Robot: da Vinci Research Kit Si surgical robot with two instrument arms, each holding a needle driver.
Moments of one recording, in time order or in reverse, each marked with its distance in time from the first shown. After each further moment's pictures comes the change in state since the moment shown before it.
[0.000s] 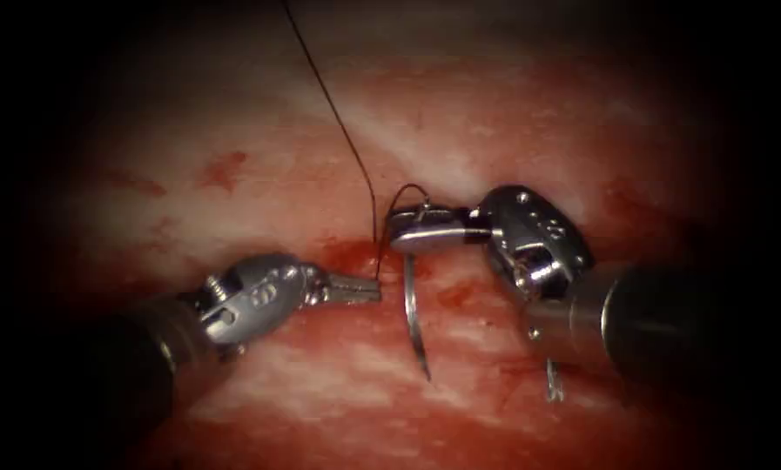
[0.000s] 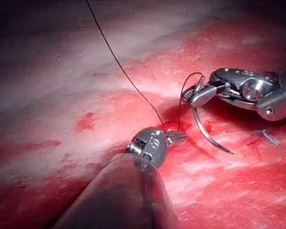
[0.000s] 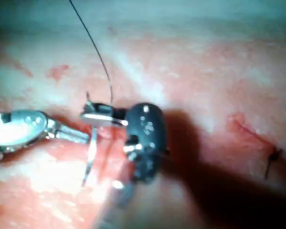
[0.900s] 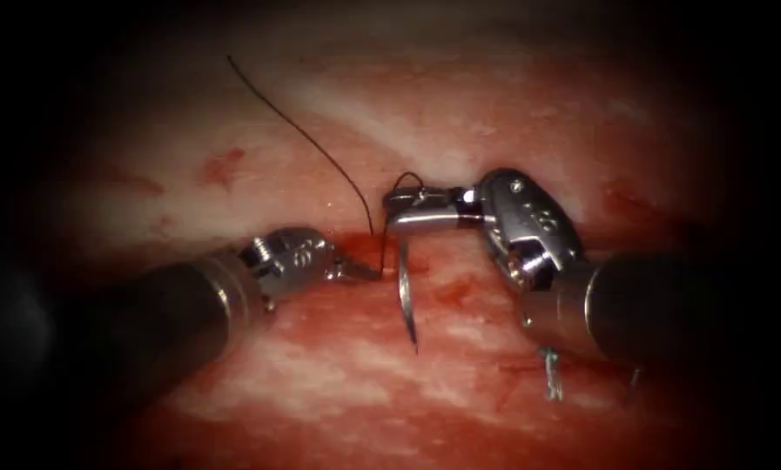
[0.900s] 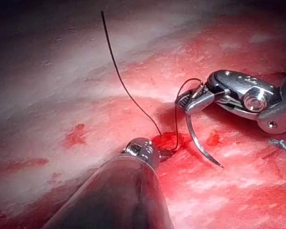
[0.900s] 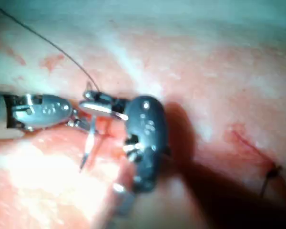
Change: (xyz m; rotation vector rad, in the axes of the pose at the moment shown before) right arm -0.001 0.003 0.000 -0.023 0.003 -0.230; left arm -0.004 -0.004 0.004 -0.109 -0.315 -0.030
